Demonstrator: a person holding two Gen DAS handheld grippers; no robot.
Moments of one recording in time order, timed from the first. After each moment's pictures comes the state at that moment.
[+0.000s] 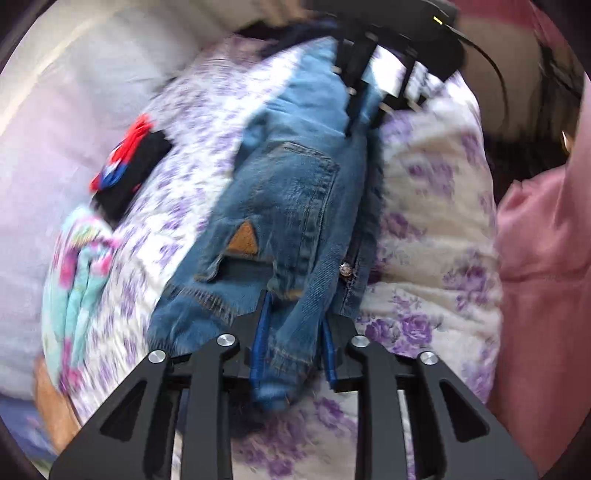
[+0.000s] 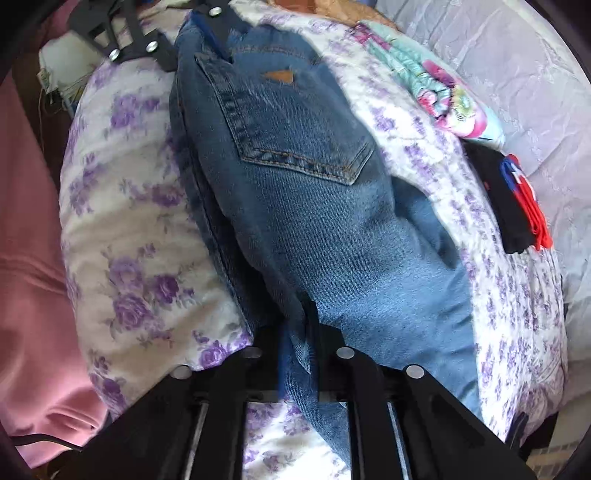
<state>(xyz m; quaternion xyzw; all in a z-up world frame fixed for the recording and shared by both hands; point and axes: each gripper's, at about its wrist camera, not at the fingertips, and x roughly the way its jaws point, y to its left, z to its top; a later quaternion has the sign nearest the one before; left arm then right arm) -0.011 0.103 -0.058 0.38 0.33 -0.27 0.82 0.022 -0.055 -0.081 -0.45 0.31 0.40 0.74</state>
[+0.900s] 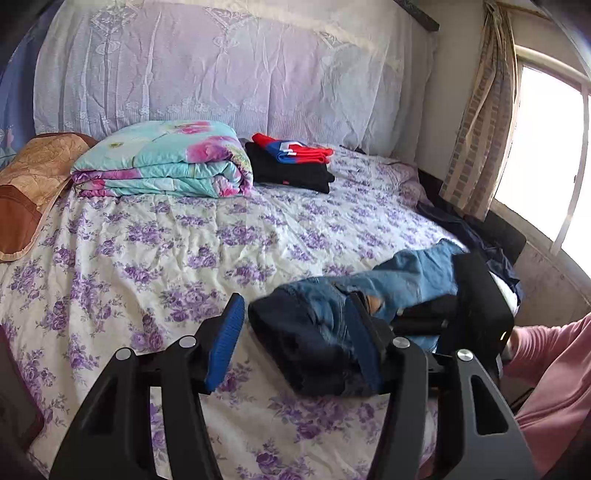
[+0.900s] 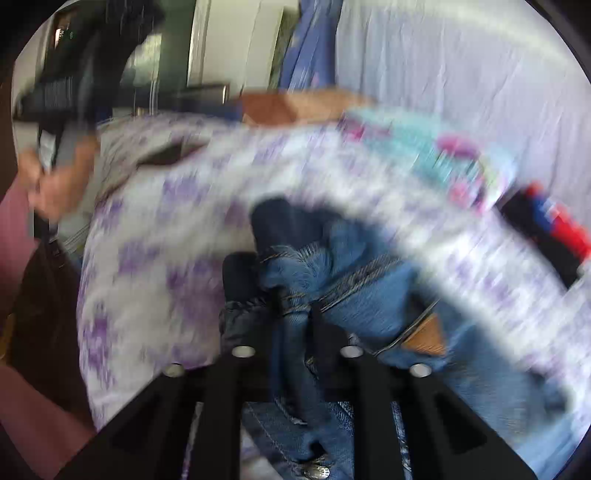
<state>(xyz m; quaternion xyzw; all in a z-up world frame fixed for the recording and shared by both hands) -0.025 0.273 -0.008 -0.07 0.25 -0.14 0.95 0.007 0.102 -0.094 -0.24 0.24 0.46 0.82</state>
